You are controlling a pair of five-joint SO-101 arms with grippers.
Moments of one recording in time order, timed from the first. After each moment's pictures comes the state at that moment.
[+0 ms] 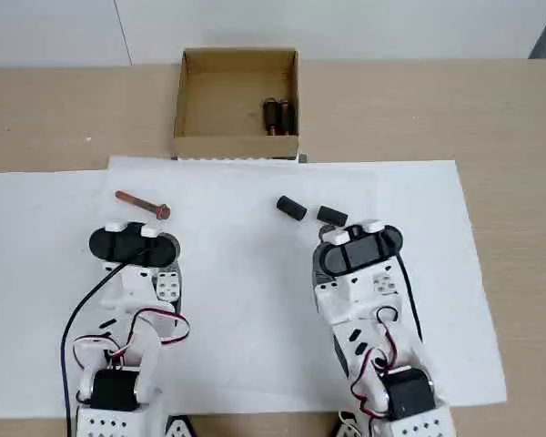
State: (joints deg) left arm 0.3 -103.4 96.6 48.5 0.0; right arm -19.3 -102.9 88.1 48.9 0.0
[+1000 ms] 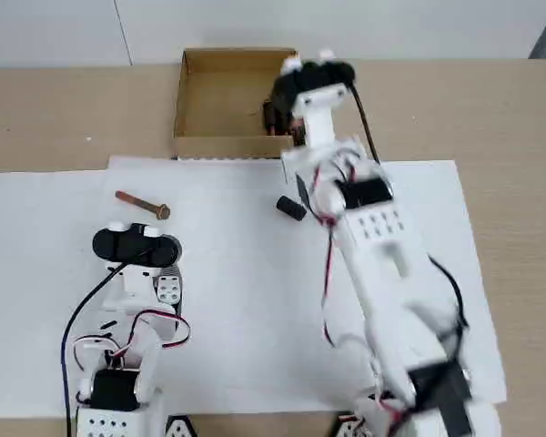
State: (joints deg) left arm 0.3 -103.4 96.6 50.5 -0.1; right arm -18.8 -8.3 14.3 41.6 -0.2
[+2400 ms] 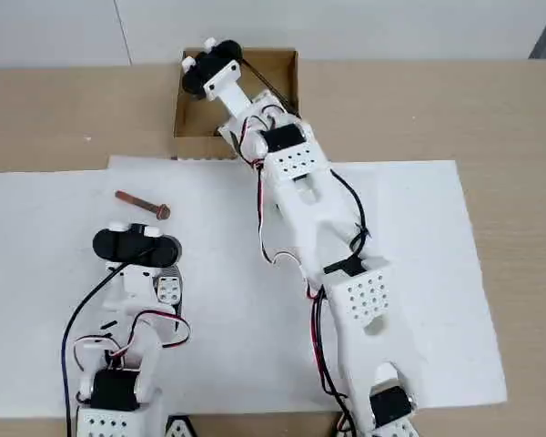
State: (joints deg) left arm 0.3 -103.4 96.6 50.9 -0.1; right arm -25.8 46.9 -45.6 46.9 20.5
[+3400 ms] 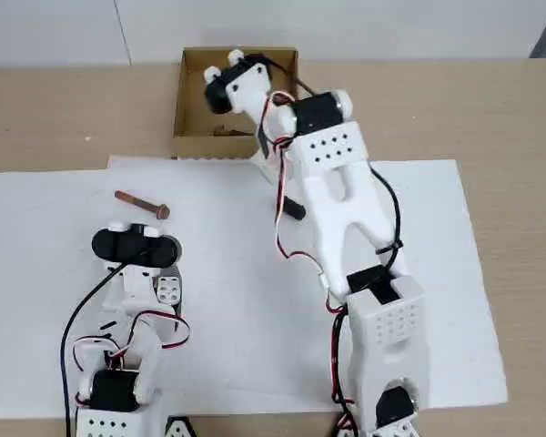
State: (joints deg) left arm 0.3 -103.4 96.6 50.9 -0.1; right arm -23.0 31.3 -48.9 94.7 20.5
